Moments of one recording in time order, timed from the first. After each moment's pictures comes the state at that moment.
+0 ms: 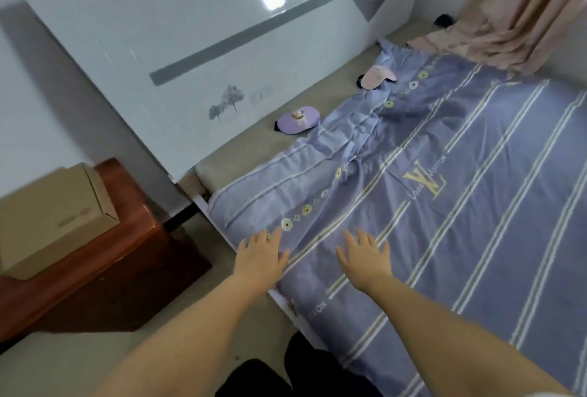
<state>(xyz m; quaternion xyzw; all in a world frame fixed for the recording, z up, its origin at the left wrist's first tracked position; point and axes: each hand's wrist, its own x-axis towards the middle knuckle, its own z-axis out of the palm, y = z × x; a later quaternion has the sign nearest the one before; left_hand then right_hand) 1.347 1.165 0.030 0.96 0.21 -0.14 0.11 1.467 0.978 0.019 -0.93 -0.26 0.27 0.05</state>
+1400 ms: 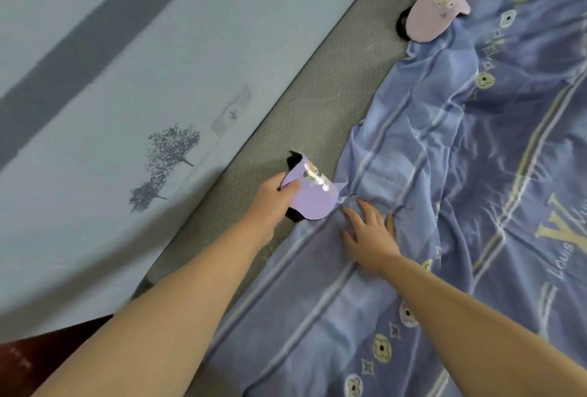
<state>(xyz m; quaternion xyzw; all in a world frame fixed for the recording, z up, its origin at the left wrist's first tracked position) 1.732 1.448 -0.110 0.67 0.33 -0.13 0.65 1.749 1.245 -0.185 -0.93 -0.16 0.31 0.14</state>
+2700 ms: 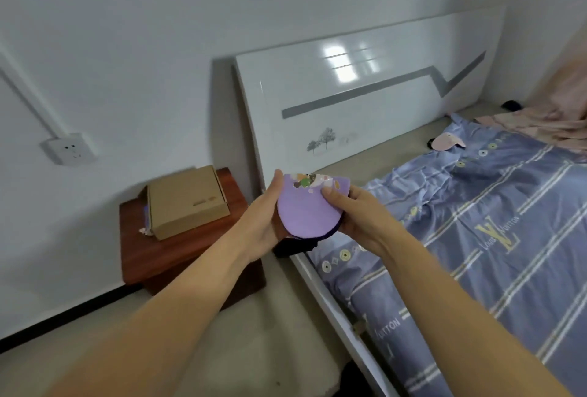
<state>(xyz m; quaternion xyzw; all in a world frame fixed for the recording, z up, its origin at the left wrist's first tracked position) 1.161 1.254 0.226 0.48 0.21 0.12 0.84 1.294 1.132 0.223 -0.53 -0.24 0.48 0.66</state>
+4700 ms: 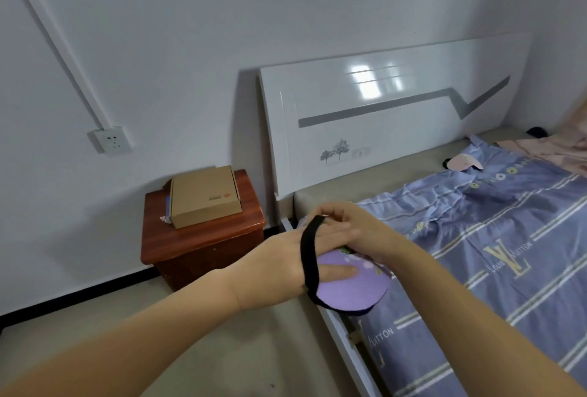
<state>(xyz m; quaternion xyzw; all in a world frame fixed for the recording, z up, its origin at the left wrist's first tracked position) 1.103 1.151 0.265 0.96 -0.14 0.25 0.02 1.255 1.080 0.248 -0.64 -0.51 0.40 0.41</state>
